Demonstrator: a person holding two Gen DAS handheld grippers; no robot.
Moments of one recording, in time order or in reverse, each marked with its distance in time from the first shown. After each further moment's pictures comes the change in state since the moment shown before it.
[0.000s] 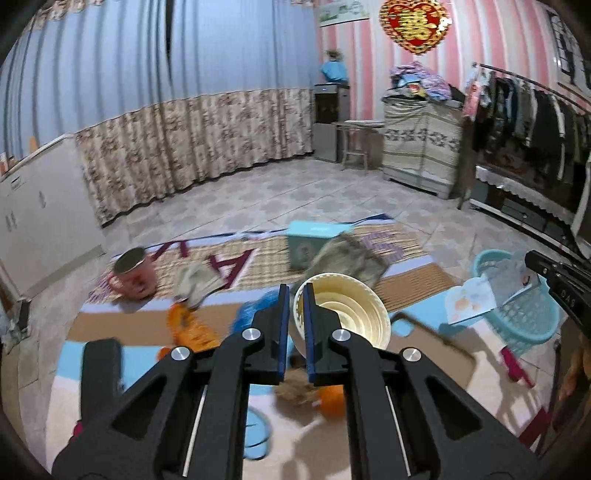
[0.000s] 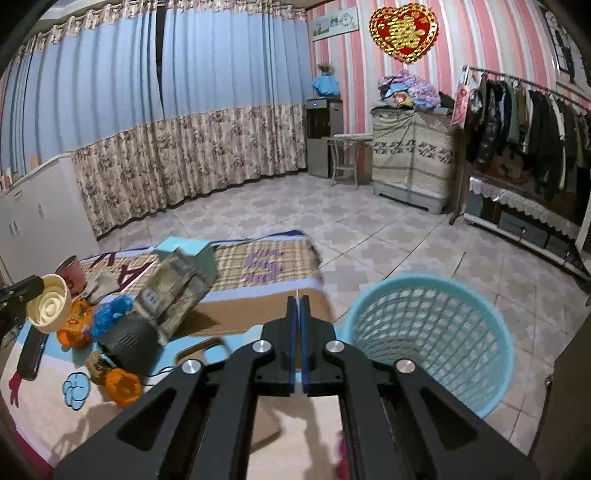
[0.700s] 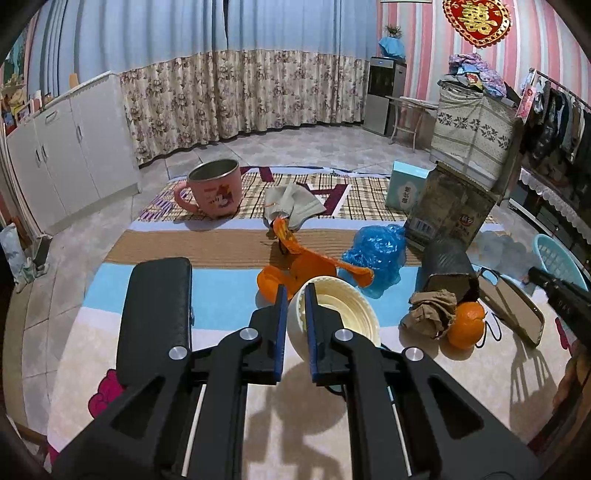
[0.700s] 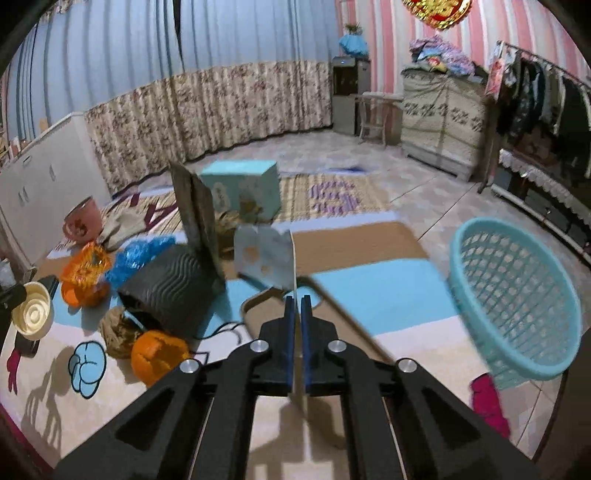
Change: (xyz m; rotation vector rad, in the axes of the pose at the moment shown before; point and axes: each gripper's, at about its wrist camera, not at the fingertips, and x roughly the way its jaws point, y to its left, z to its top) left arm 0.009 0.127 -0.077 -0.154 0.140 0.129; right arm 0.049 0.109 -0.059 -0.038 0.161 0.061
